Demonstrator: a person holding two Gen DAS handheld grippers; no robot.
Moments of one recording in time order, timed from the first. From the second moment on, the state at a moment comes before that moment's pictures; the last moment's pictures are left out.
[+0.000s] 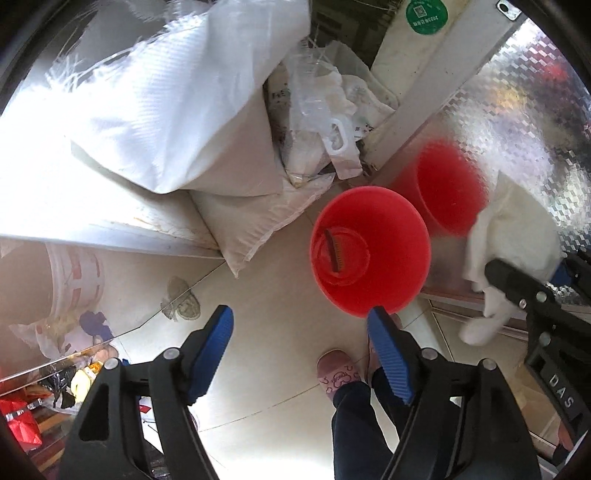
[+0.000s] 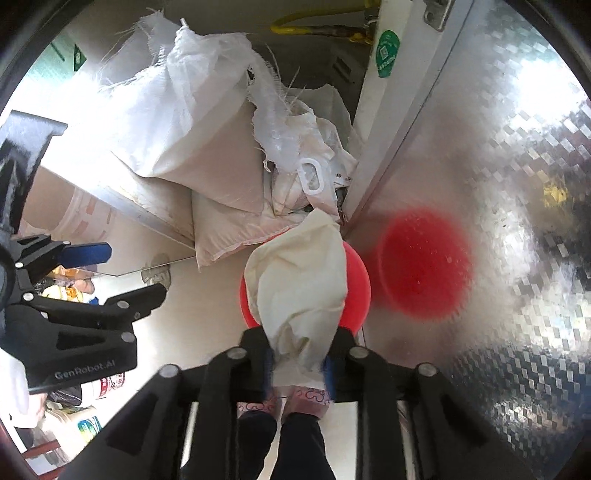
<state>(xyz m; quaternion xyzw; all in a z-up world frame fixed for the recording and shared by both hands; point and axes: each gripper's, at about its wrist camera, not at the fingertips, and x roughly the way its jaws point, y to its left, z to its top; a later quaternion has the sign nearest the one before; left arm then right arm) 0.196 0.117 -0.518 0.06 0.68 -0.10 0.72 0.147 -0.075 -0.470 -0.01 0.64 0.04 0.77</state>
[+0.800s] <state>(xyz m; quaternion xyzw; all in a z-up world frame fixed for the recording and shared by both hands) 0.156 0.111 -0.316 0.05 0.62 -0.12 0.77 0.114 -0.070 -0.296 -0.01 0.58 0.03 0.82</state>
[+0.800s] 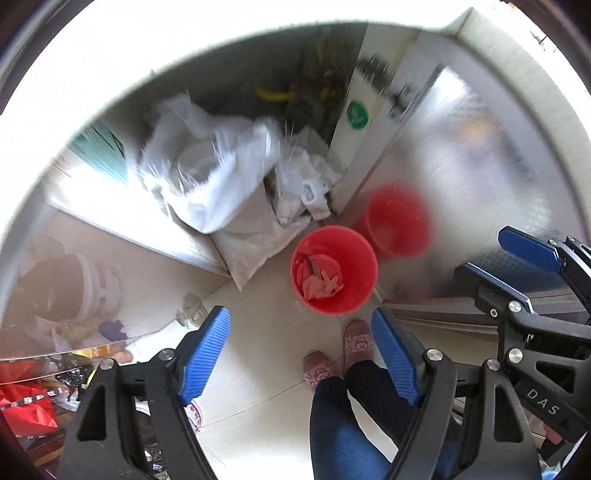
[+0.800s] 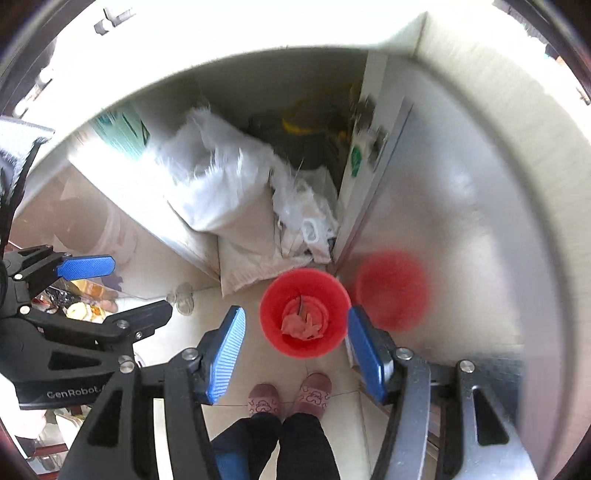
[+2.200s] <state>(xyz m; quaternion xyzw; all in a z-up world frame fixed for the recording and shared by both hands) 0.348 -0.123 -0.171 0.22 0.54 -0.28 0.77 0.178 -0.274 -0.130 0.14 0.47 -0.23 0.84</state>
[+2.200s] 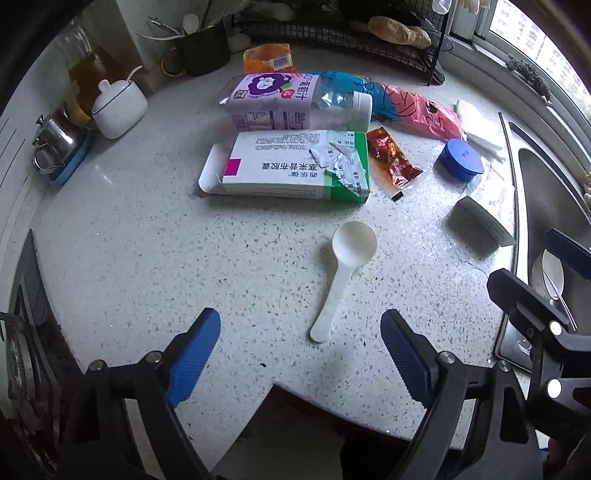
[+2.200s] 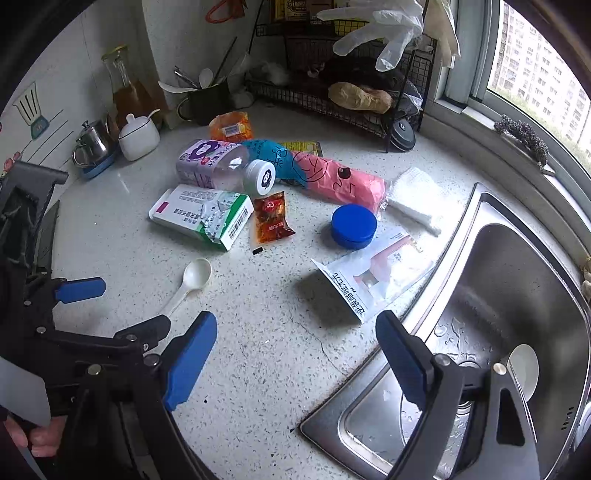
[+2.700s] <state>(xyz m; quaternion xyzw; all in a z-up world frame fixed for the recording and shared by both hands) 0.362 -0.155 -0.191 0.25 0.53 -0.31 0.75 0.187 -0.298 -0.151 0.17 0.50 -0.25 0.81</state>
